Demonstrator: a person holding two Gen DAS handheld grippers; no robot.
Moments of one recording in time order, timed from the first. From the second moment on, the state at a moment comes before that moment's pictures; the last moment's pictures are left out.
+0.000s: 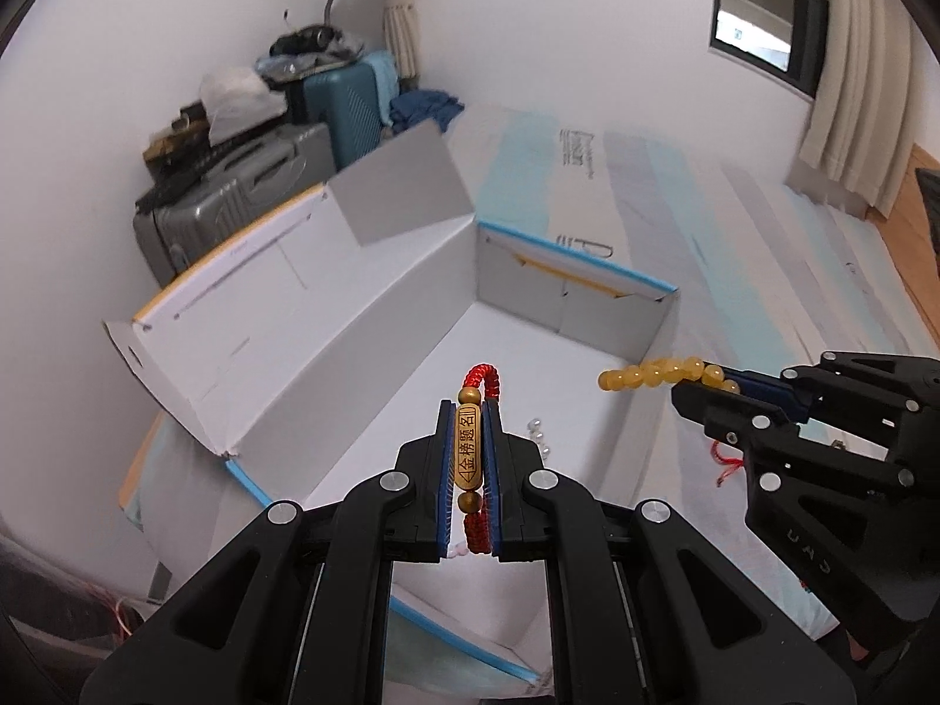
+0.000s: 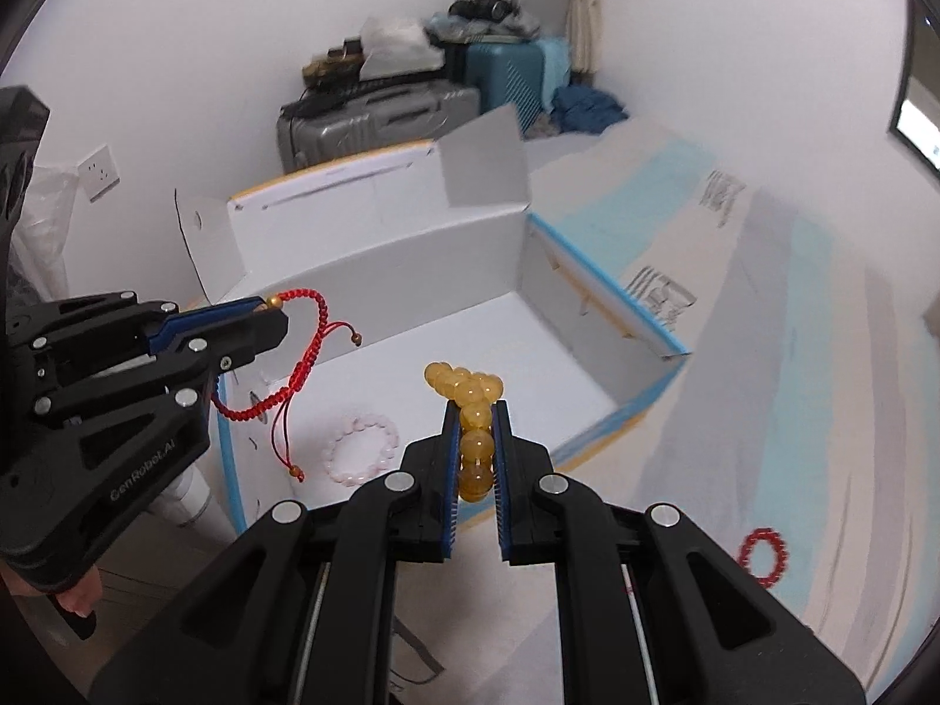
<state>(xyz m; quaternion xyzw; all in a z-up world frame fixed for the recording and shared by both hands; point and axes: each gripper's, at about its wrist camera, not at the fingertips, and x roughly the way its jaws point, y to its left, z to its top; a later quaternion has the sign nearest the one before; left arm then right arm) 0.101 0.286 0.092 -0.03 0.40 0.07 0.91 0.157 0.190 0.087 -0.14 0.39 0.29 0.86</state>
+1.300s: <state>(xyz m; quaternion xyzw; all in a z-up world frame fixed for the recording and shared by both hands) 0.195 0.331 -0.052 -0.06 0.62 0.03 0.78 0.242 0.288 -0.052 -0.24 0.59 0.29 0.71</state>
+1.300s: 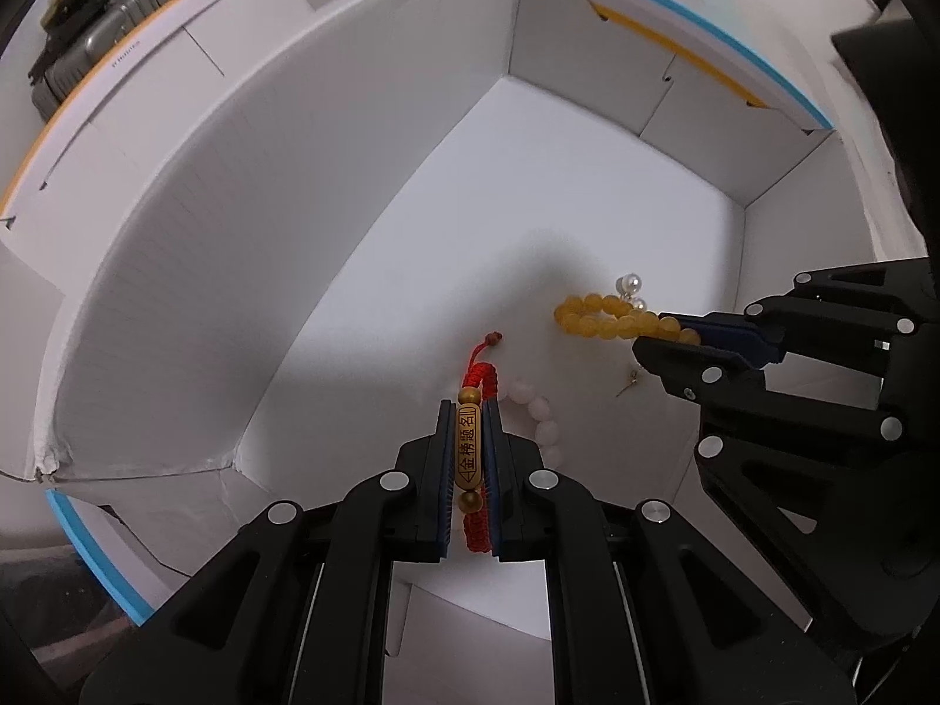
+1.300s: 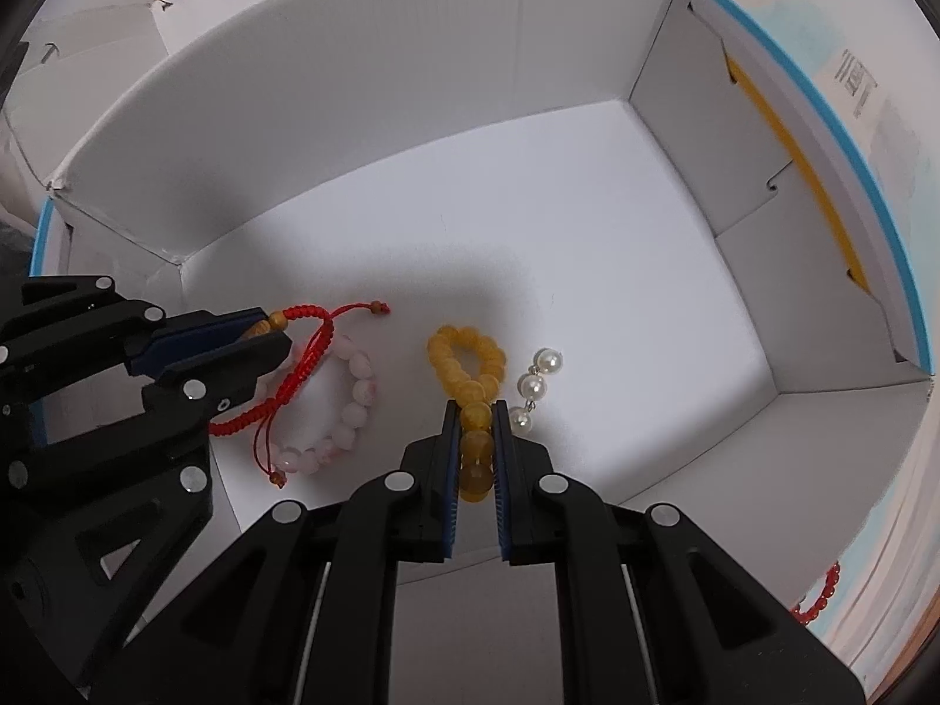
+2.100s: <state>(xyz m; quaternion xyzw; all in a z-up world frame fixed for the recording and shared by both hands) 0.174 0.330 -0.013 -0.06 0.55 0.08 0.83 0.229 0.260 -0.015 -0.21 0.55 0.29 0.75</state>
